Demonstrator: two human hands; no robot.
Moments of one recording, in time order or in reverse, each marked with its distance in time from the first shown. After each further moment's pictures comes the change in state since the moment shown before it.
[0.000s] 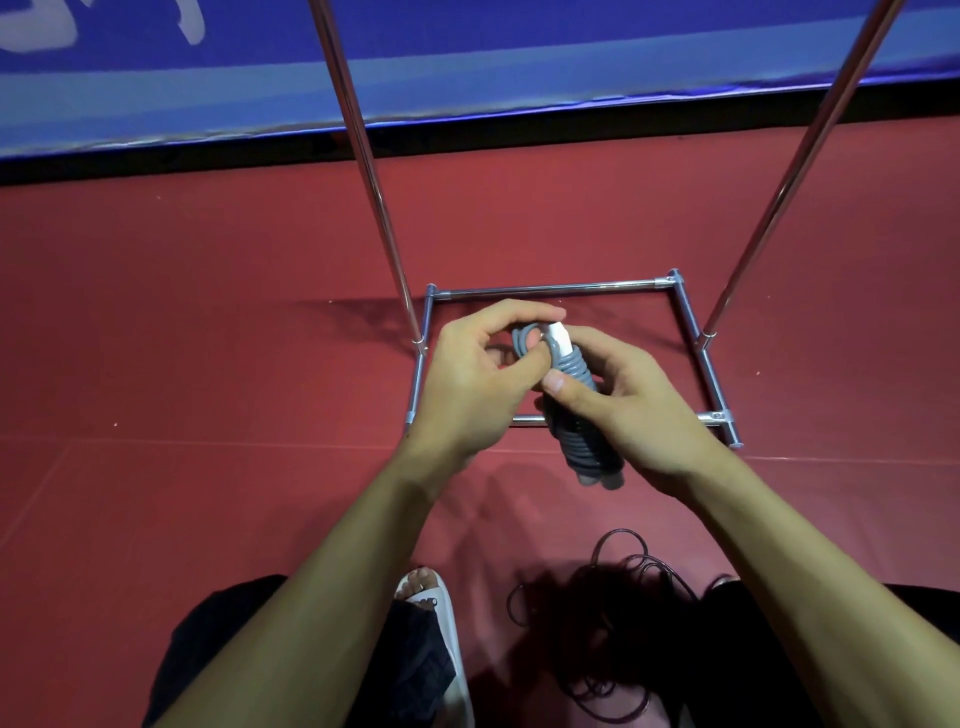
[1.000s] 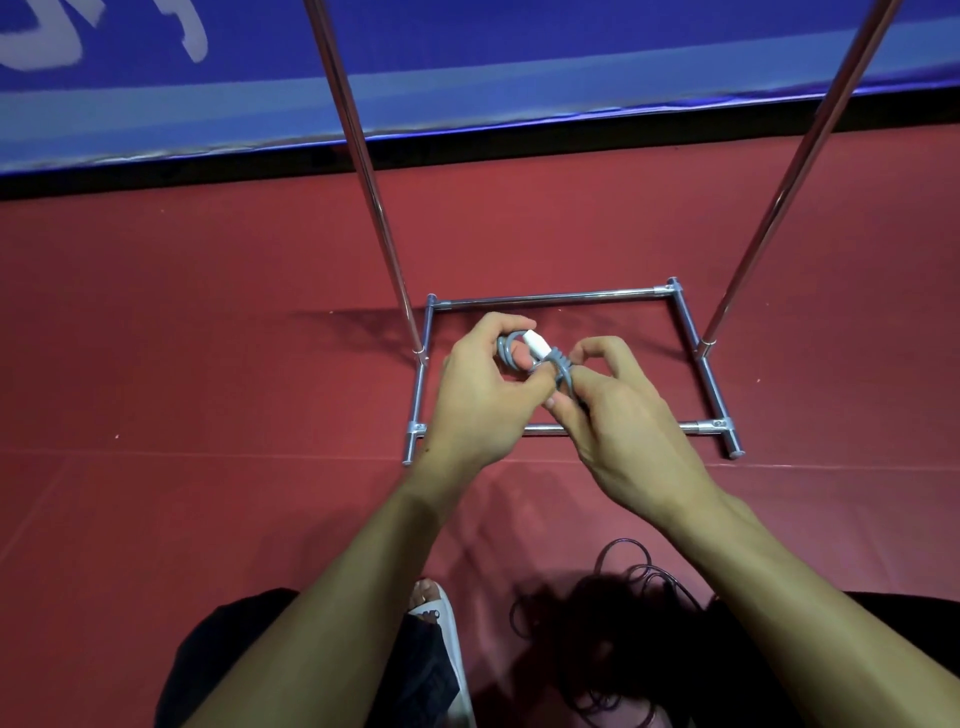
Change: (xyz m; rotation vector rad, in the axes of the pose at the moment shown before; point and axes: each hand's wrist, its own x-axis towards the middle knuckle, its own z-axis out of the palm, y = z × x) left_hand 0.007 -0.014 0.006 0.166 0.080 -0.070; right_hand -0.010 -0.001 0.010 -0.866 0.140 -0.075
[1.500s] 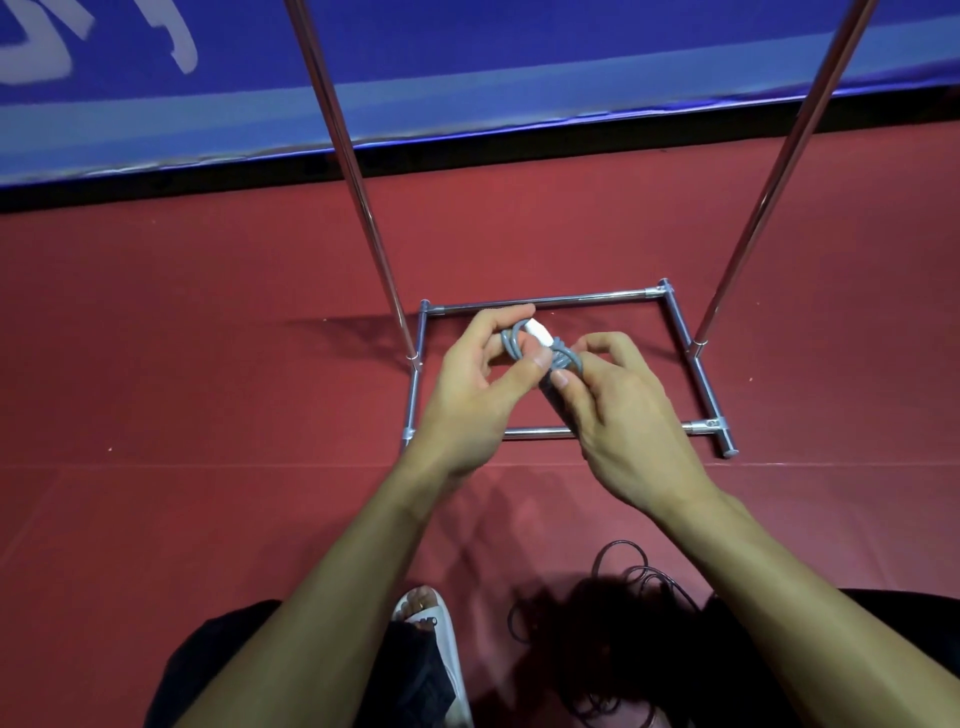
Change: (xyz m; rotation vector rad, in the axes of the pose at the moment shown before) left_hand -0.001 -0.001 -0.001 -0.300 -0.151 -0.013; right_hand 0.003 0.004 -0.005 0.091 0.083 0.074
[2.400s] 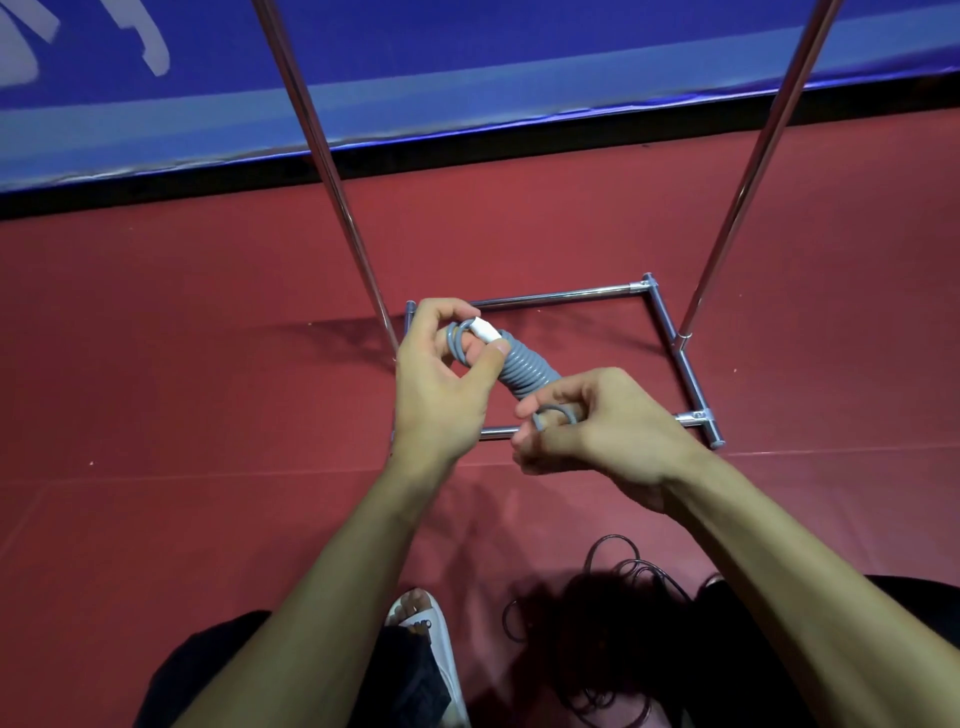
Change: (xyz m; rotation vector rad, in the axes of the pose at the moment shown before) left_hand 0.009 -0.005 -0.002 0.127 0.281 0.116; right_hand 0.002 0.000 -0.008 0.744 -0.349 0.384
